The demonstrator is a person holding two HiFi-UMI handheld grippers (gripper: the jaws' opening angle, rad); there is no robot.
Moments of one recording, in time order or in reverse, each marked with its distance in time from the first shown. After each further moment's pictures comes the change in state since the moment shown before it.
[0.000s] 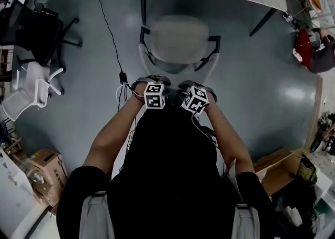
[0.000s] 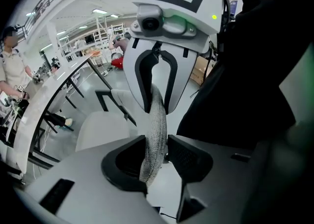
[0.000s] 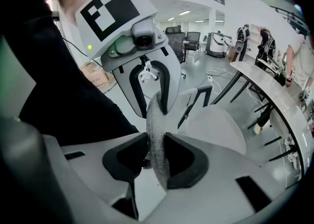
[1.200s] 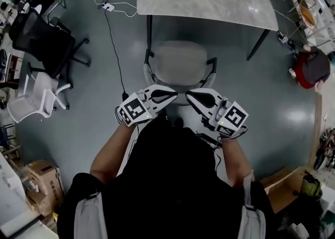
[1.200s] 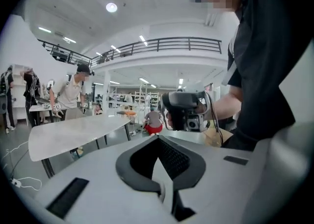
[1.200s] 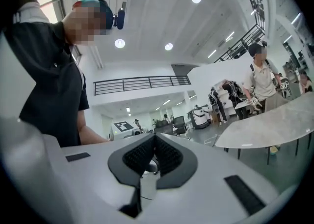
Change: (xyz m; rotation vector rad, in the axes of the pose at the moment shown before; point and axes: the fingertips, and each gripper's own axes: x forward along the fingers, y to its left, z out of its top) left arm -0.238 0.023 0.133 -0.295 -0.868 0.289; right arm -0.292 0.003 0.146 0.208 -1.106 -0.023
